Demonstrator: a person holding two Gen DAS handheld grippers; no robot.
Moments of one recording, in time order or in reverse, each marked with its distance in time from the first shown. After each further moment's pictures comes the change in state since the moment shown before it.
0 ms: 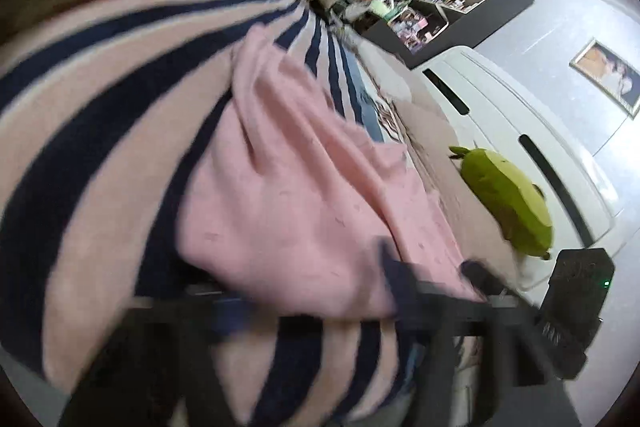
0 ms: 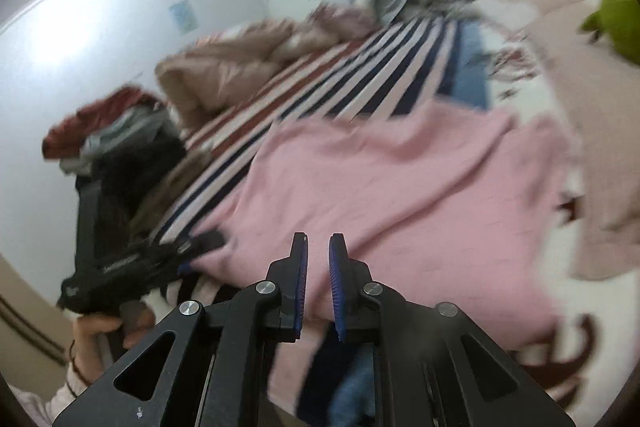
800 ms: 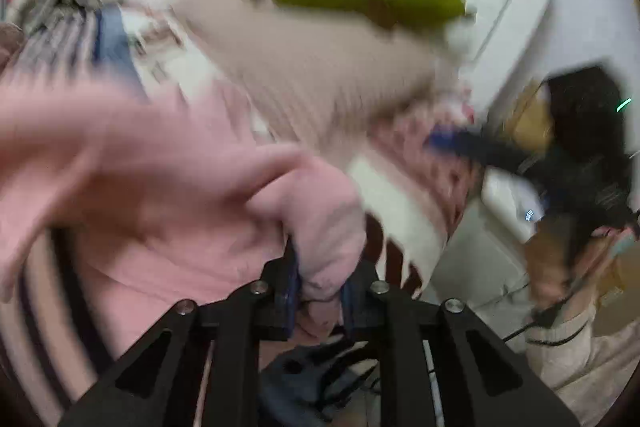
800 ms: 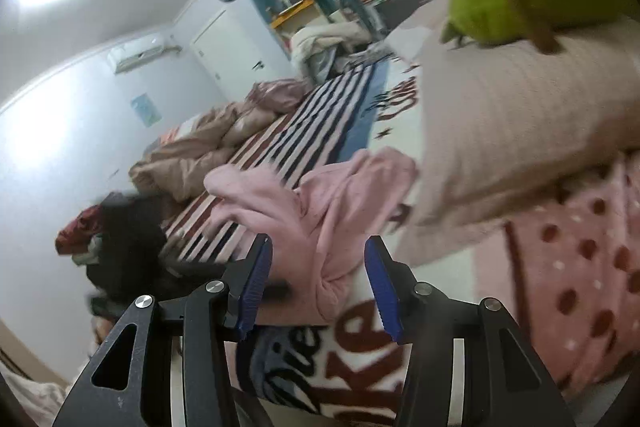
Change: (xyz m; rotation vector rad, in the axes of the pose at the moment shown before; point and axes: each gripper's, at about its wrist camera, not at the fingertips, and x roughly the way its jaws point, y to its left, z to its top) left arm 0.134 -0.209 -0.053 0.798 0.521 -0.176; right arm -0.161 -0.117 -0.036 0.263 -0.279 -0.074
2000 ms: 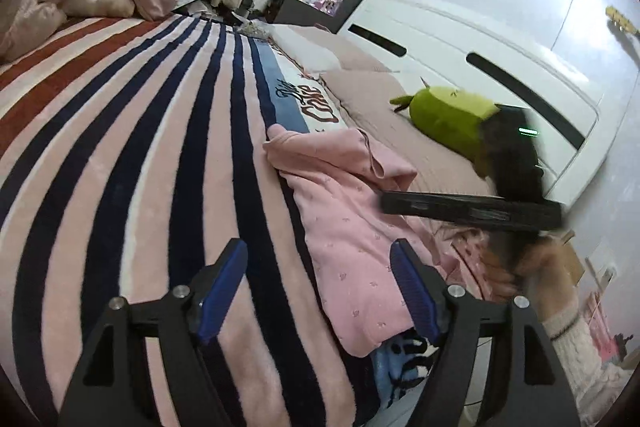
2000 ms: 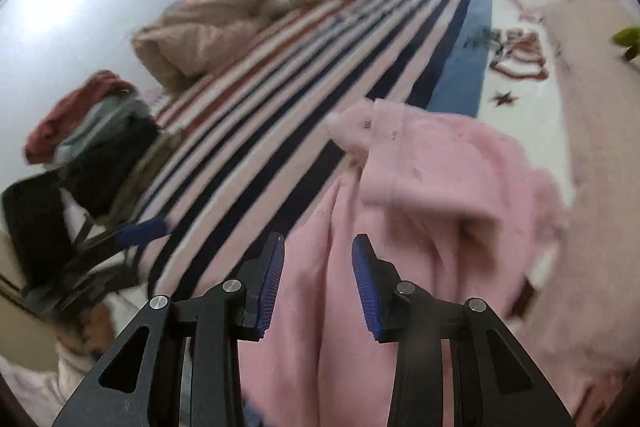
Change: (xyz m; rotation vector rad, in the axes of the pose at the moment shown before) left arm -0.135 0.092 -0.073 -0.429 -0.418 0.166; right arm 0.214 0.073 0.061 -0.285 0.500 0.021
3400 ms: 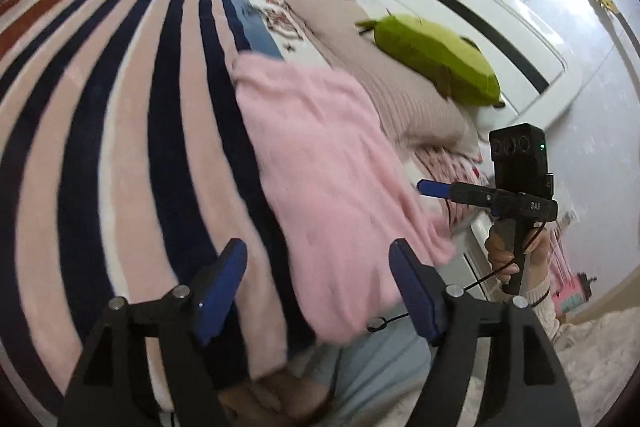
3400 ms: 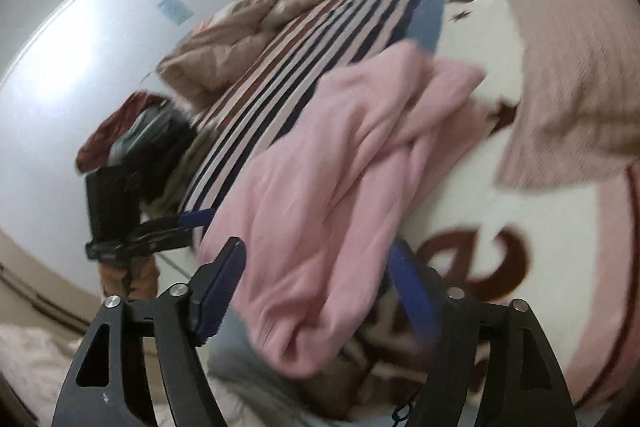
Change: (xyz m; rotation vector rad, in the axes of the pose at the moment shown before) left arm -0.012 0.016 -0.033 0.025 0.267 -0.173; right arm -0.081 -0.015 -0.130 0.197 -0.074 0.176
